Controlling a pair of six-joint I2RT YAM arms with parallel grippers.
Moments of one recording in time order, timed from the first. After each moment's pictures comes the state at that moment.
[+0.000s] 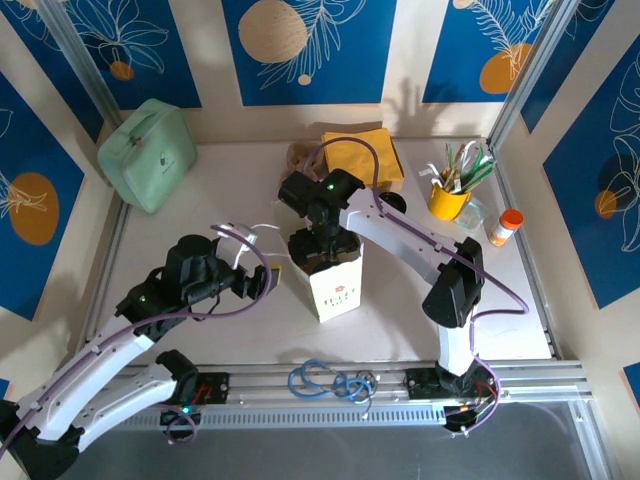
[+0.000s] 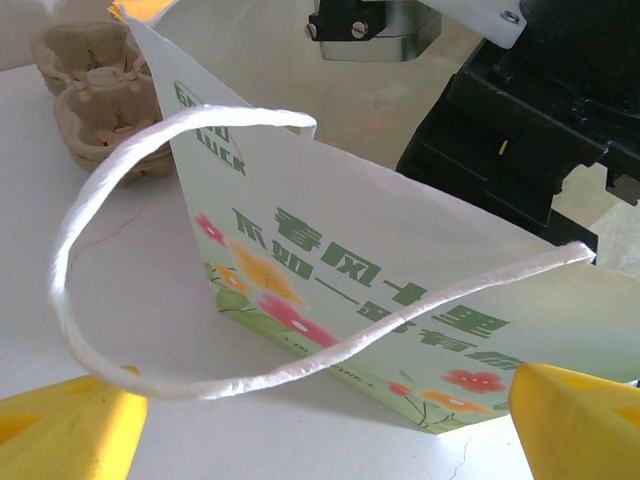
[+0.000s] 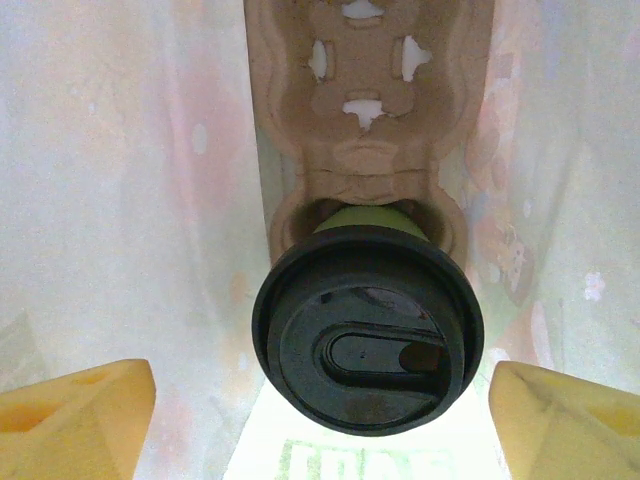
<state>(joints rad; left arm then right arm) -0.68 0.75 0.77 -0.50 0.11 -0.13 0.88 1.90 1.94 -1.49 0.01 0.55</state>
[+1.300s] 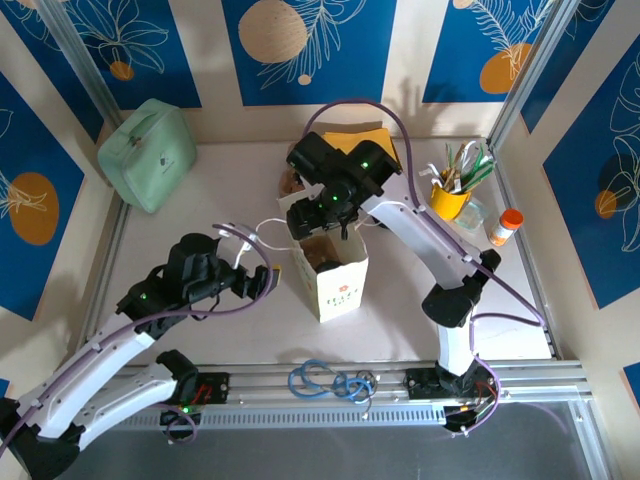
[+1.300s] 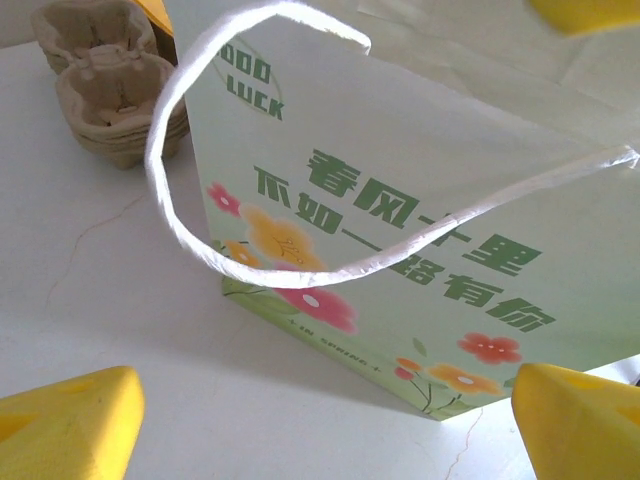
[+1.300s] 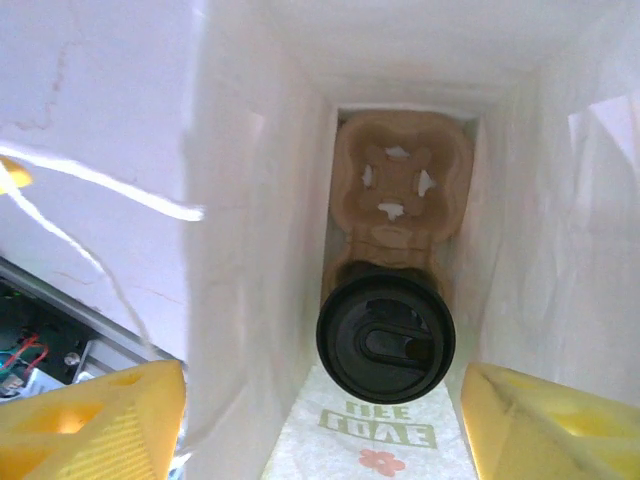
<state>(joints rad) -0.68 0.77 0.80 -0.54 0.10 -0.13 0.88 1.90 2.36 -1.63 0.02 0.43</state>
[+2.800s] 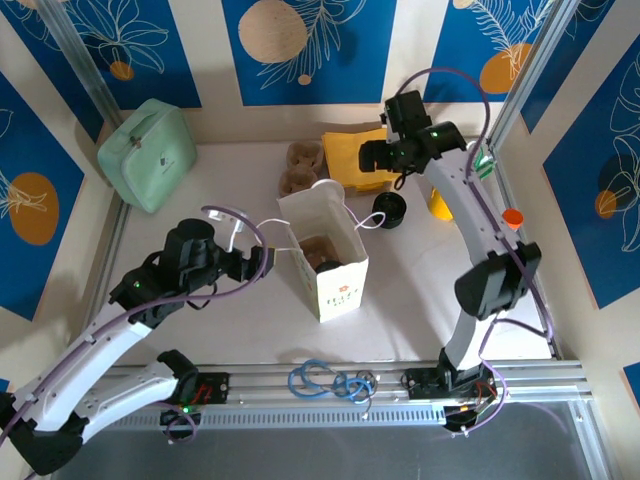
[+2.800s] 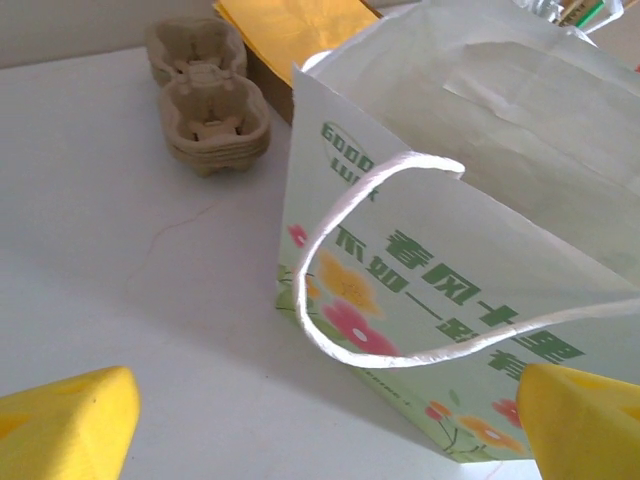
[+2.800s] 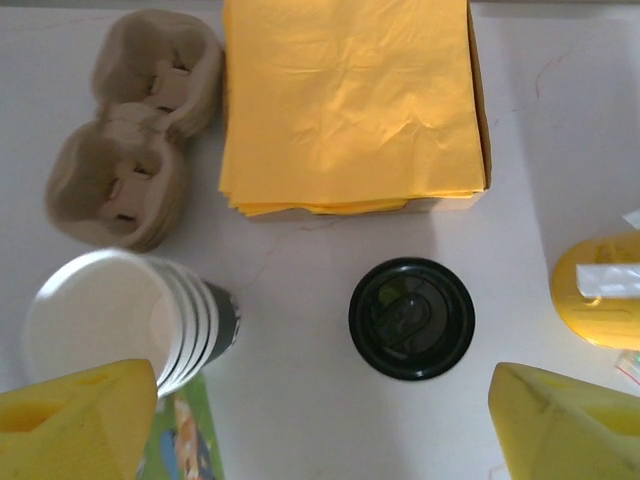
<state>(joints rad) -0.68 0.83 0.95 -0.65 -0.06 -0.23 0.34 1.81 1.97 -1.08 0.09 0.24</state>
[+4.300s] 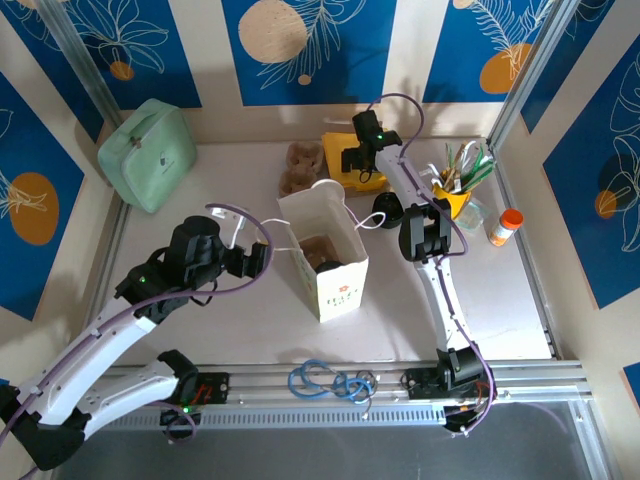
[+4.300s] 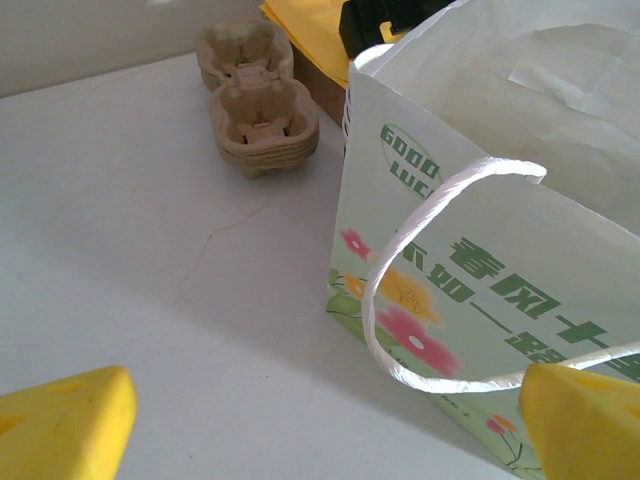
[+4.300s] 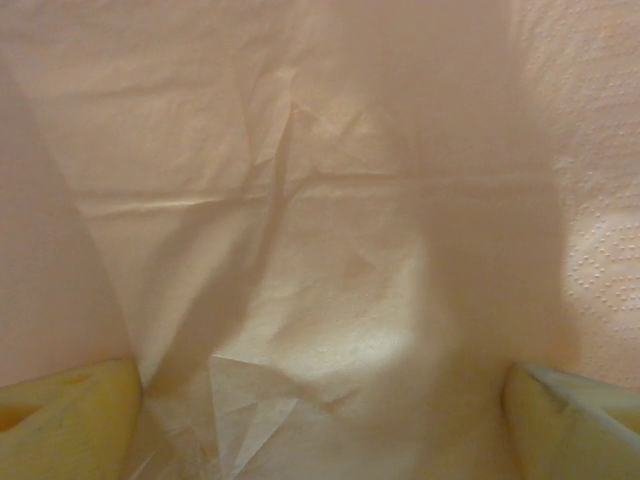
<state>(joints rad) -0.68 0.87 0.96 -0.65 -0.15 -0.18 0.29 2.67 2.62 -0.97 0.16 0.24</state>
